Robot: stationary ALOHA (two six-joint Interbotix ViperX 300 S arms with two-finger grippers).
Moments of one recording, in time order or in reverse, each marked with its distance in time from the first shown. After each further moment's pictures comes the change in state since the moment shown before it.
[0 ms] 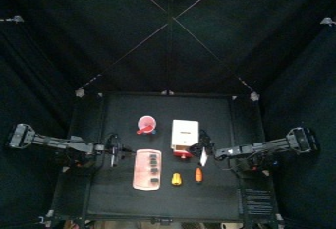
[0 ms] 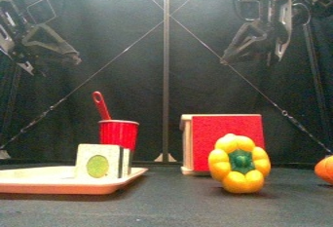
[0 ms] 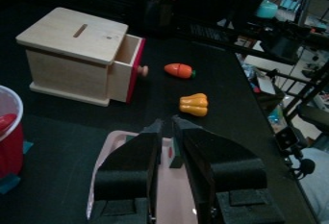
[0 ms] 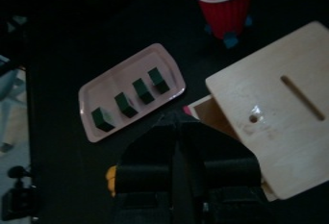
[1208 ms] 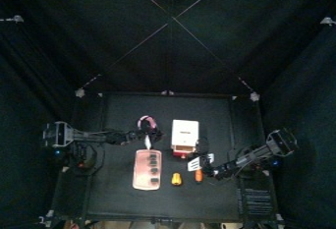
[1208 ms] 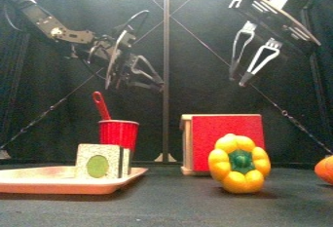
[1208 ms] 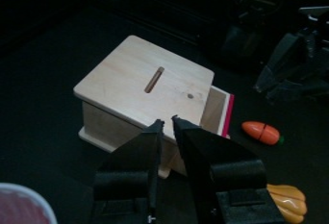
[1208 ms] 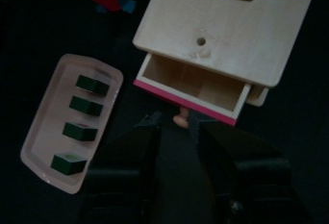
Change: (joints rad) left arm 0.267 0.672 -0.535 -0.012 -0.028 0.006; right arm 0.350 0.371 -0.258 0.209 0.738 0.474
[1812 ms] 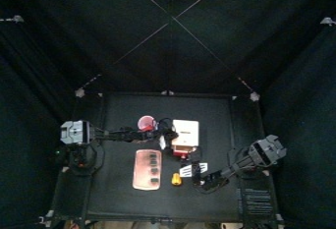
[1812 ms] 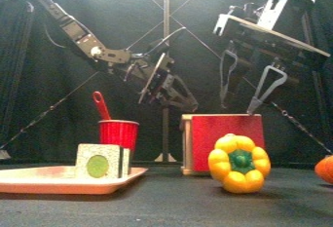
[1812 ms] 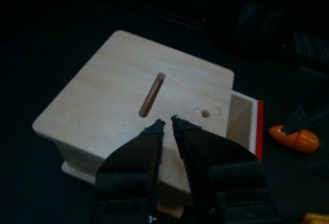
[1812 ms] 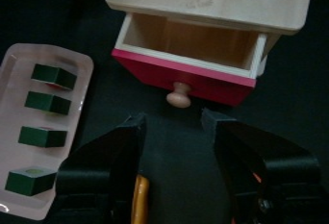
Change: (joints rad) left arm 0.017 0.265 -0.232 0.060 0.095 0.002; right arm 0.011 0.218 -0.132 0.086 0.103 0.037
